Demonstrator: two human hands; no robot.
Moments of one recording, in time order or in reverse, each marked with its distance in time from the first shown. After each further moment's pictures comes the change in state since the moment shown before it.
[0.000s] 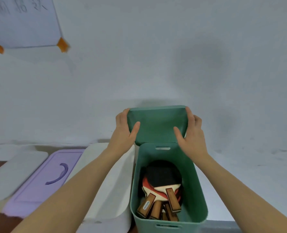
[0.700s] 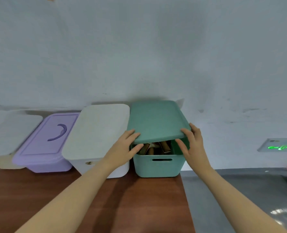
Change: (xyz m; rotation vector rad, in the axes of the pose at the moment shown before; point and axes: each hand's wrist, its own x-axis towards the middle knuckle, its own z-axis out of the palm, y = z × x) left_hand -0.182 -0.042 -0.001 0.114 -0.459 0.039; right_hand -0.196 -0.008 -0.043 0.042 -0.161 0.099
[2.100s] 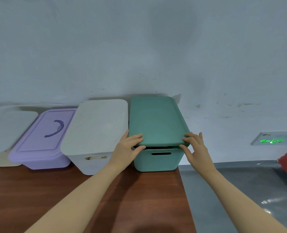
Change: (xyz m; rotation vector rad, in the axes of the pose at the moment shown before) left_hand -0.016 0.003 0.029 -0.163 0.168 -0.042; right_hand -0.031 0.021 -0.004 -0.097 -0.026 -0.058
